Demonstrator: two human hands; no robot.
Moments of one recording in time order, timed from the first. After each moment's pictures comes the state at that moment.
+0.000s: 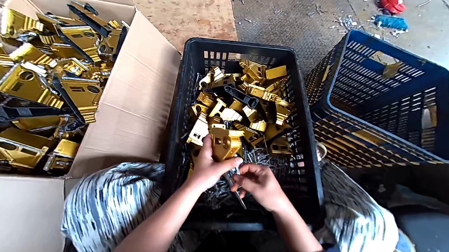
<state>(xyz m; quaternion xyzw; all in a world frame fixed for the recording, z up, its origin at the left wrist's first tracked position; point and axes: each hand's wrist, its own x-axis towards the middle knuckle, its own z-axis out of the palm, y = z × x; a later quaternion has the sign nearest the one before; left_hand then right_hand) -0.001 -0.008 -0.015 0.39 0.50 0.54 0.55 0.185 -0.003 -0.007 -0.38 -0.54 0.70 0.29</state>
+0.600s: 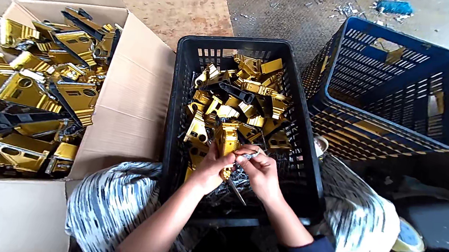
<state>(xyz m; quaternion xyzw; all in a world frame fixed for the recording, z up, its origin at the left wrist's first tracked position) 0.014 -0.013 -0.019 0.21 0.33 0.54 0.75 0.173 0.004 -0.017 -0.39 -0.57 0.53 0.49</state>
